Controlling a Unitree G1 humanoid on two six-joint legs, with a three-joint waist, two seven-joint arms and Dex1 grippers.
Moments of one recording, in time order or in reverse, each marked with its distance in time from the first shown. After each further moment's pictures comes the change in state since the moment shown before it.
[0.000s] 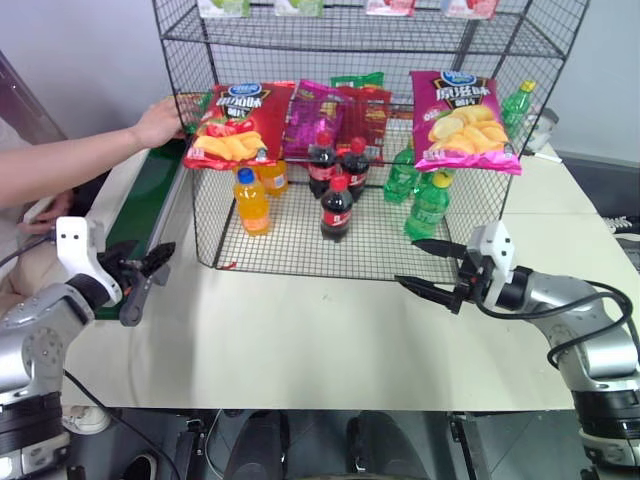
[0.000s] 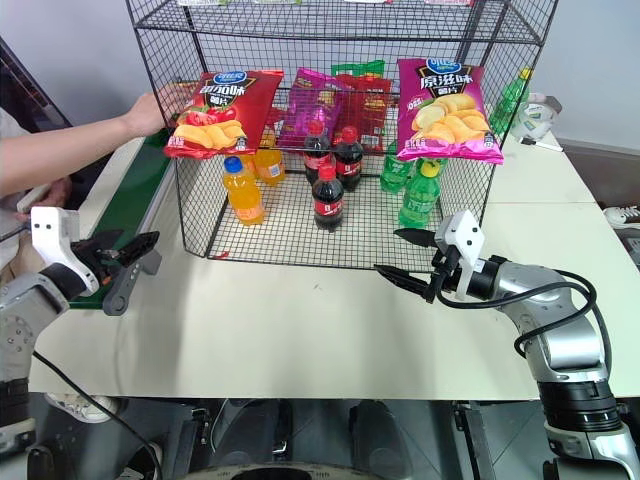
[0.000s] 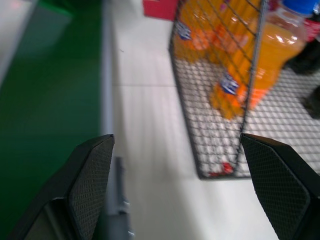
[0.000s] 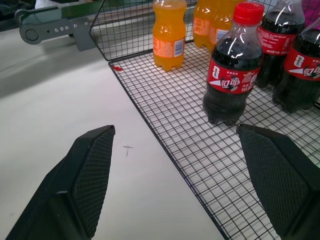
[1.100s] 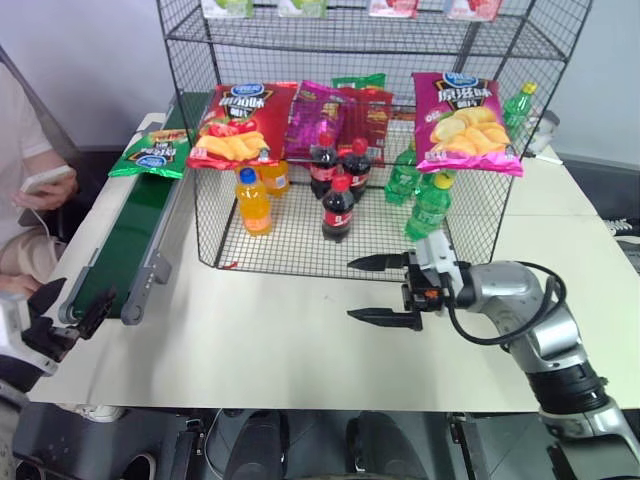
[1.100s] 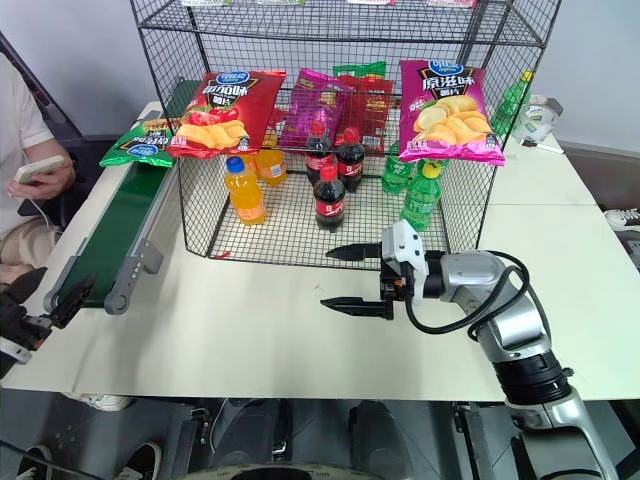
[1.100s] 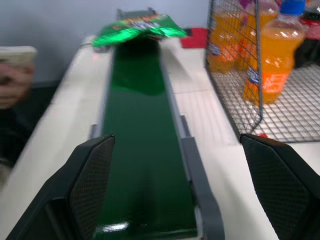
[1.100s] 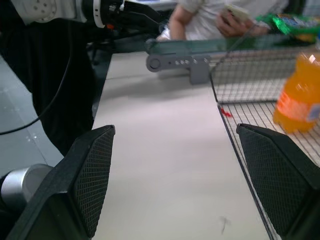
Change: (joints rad) left arm 0.501 -0.147 0.266 -0.151 0.046 -0.533 -0.118; right arm -0.168 0.092 0.248 0.034 0.041 -0.079 0.242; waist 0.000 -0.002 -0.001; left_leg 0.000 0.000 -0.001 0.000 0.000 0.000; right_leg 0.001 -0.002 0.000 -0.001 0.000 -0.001
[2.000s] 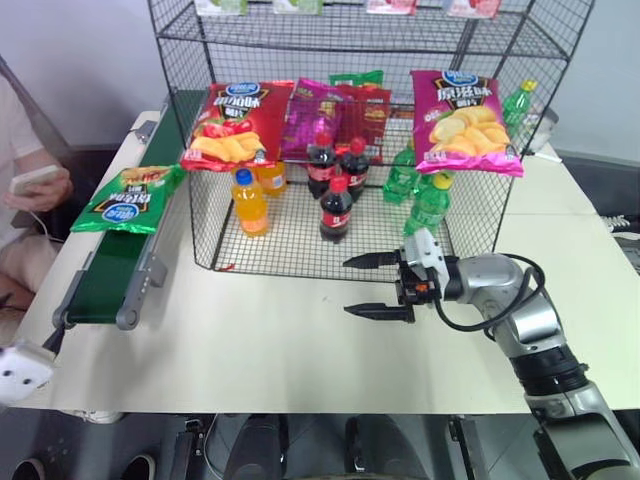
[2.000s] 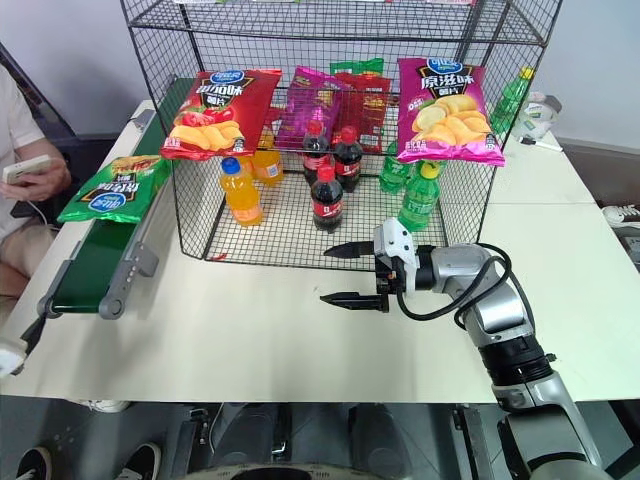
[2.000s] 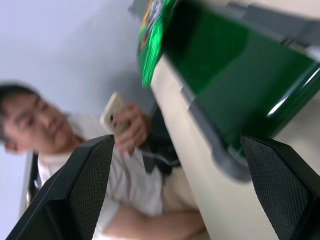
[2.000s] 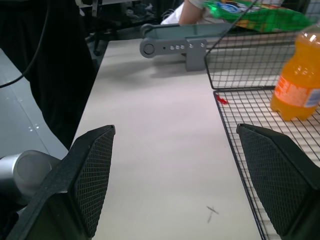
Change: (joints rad) left arm 0.153 0.190 -0.042 0.366 0.885 -0.876 0.362; right arm -0.062 0.025 0.023 0.143 -0.081 -0.055 0.045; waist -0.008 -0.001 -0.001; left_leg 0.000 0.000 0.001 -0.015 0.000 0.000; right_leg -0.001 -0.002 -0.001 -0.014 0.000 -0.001
